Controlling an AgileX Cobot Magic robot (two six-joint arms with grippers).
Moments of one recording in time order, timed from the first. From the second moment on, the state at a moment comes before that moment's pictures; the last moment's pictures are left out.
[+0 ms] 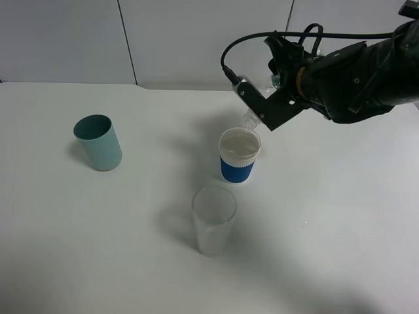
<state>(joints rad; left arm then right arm) 0.06 -0.01 -0.51 -0.05 1.05 0.01 0.62 1.68 -0.90 -1.71 0.57 -0.16</state>
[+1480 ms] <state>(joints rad) 0.06 -0.01 -0.51 -0.05 1.05 0.01 0.64 1.68 -0.90 -1.71 0.54 -0.32</state>
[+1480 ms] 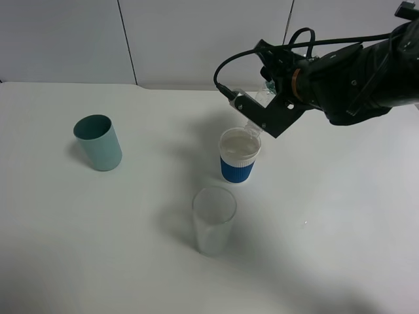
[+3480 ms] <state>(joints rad) 0.06 -0.01 -0.51 -0.05 1.05 0.01 0.12 1.50 -0.90 -1.16 -0.44 0.84</state>
